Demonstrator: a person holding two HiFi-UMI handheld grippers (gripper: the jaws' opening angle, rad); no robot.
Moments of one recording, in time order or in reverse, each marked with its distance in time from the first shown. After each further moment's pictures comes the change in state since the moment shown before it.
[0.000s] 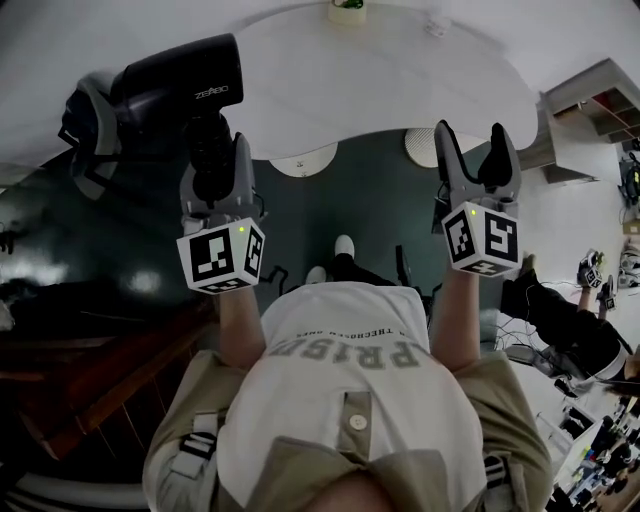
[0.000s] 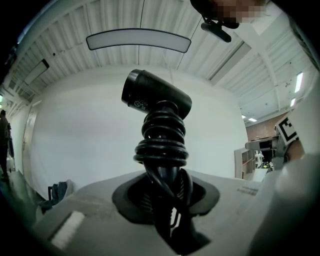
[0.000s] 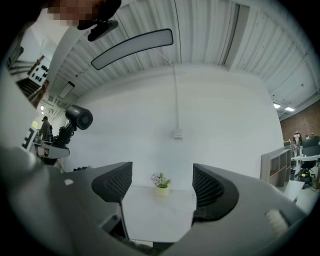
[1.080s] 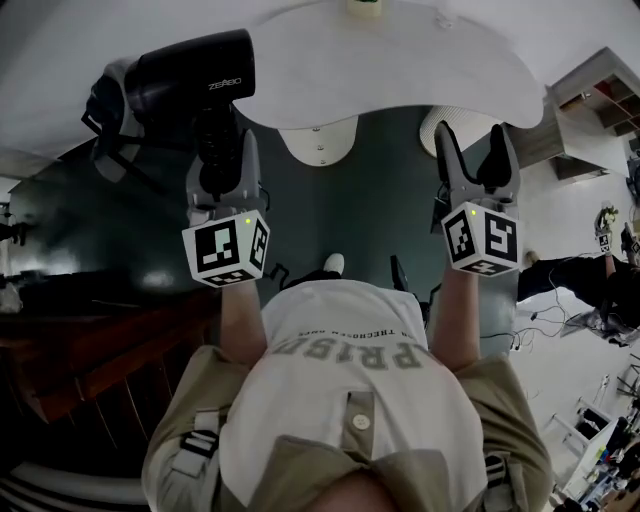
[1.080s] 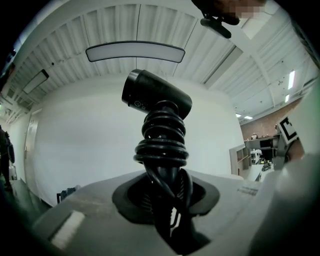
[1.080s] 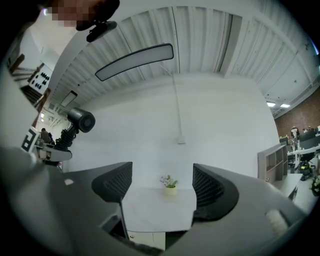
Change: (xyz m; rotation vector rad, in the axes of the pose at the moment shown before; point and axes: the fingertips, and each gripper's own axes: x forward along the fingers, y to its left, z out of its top) left arm -0.115 0.027 0.018 0.050 -0.015 -0.010; right arm -0.102 0.076 0.016 0.050 -0.055 -0.001
